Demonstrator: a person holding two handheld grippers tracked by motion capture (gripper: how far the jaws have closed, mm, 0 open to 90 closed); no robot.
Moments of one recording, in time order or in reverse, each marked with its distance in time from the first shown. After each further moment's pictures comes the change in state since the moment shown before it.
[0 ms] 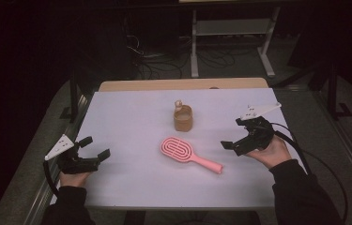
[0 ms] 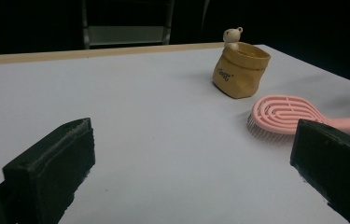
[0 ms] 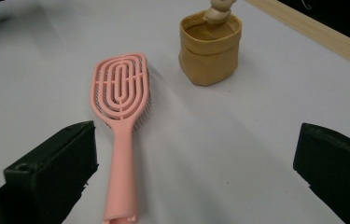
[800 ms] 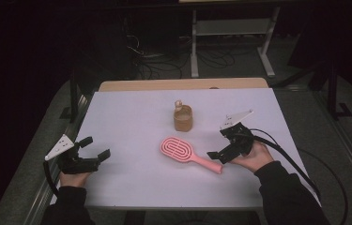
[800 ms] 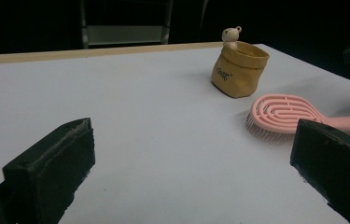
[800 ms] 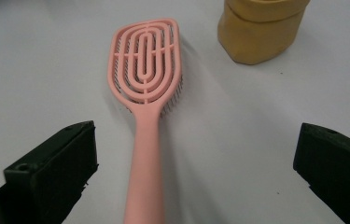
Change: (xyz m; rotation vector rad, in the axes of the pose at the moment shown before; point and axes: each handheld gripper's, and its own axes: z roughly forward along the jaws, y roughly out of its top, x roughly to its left) left arm 0.000 0.000 0.000 0.002 -0.005 0.001; right arm 0.017 -0.004 0.050 0.119 0.093 -0.026
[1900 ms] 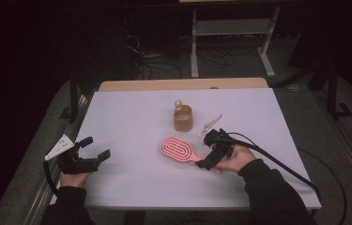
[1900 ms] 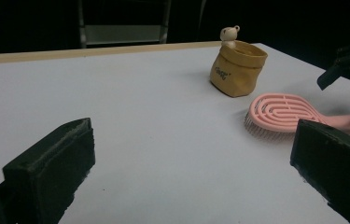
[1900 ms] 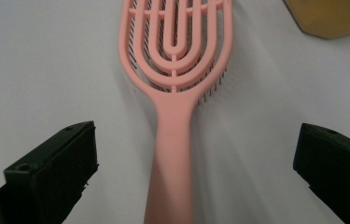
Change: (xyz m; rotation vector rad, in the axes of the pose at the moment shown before) left arm 0.000 0.000 0.000 0.002 -0.008 0.002; right arm 0.014 0.012 0.055 0.202 0.060 -0.061
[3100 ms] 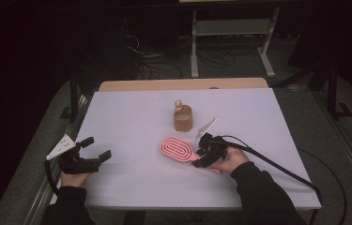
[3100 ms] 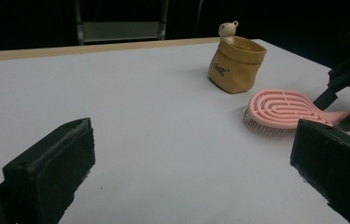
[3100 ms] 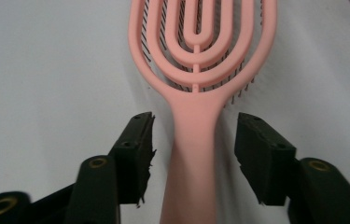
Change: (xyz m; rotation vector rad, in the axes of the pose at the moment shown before) left arm 0.000 -0.001 0.002 0.015 -0.006 0.004; right arm 0.001 0.001 0.024 0.042 0.075 -0.006
